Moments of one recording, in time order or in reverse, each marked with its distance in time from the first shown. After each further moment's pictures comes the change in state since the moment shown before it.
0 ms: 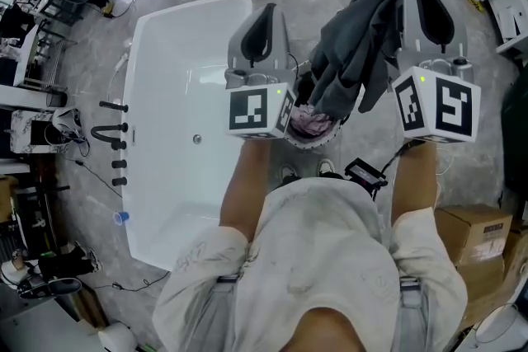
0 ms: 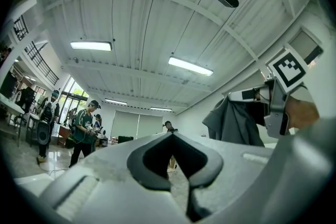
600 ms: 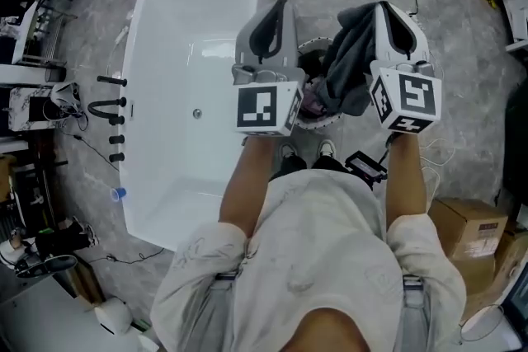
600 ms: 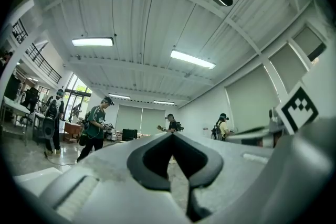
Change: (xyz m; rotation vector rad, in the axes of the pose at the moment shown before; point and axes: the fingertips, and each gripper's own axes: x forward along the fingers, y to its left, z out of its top) left arm -0.027 -0.001 -0.034 0.003 0.076 0.030; right arm -0.023 0.050 -0.151 0.097 0.319 0.092
